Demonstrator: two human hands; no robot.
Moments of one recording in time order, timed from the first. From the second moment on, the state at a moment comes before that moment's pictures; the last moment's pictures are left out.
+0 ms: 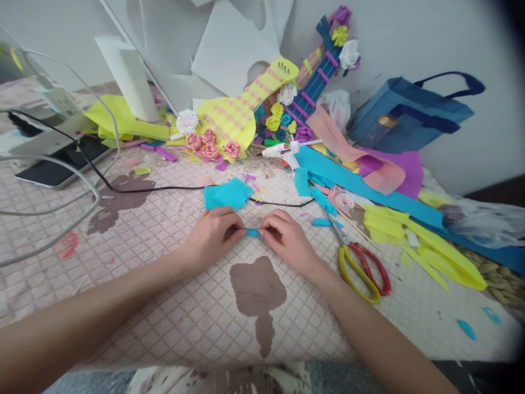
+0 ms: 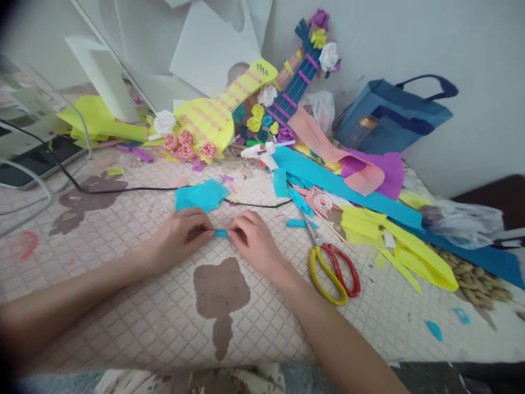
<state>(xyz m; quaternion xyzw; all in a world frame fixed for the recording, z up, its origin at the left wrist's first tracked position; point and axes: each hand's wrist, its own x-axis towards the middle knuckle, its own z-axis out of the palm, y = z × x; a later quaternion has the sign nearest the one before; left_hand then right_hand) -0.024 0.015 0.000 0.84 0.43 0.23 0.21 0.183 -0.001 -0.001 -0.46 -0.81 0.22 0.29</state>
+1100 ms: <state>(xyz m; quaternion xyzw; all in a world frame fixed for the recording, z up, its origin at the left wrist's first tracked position) -0.025 0.015 -0.006 0.82 0.43 0.29 0.24 0.181 0.002 -0.001 -0.47 -0.80 0.23 0.30</state>
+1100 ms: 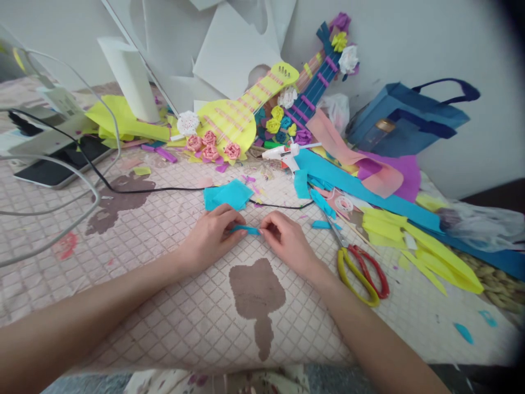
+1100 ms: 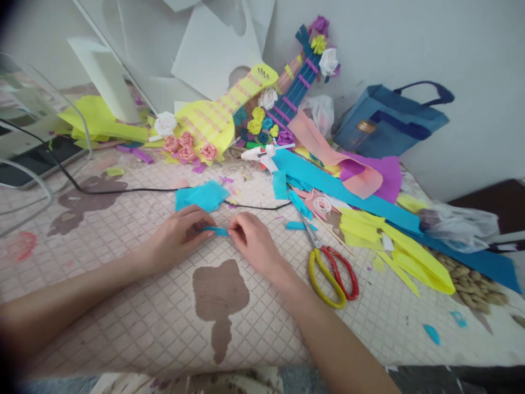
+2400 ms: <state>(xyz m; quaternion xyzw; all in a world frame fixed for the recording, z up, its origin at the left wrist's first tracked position) -0.026 0.013 0.013 0.62 0.50 0.35 0.49 0.172 -0.009 0.006 -0.49 -0.59 0.51 0.40</state>
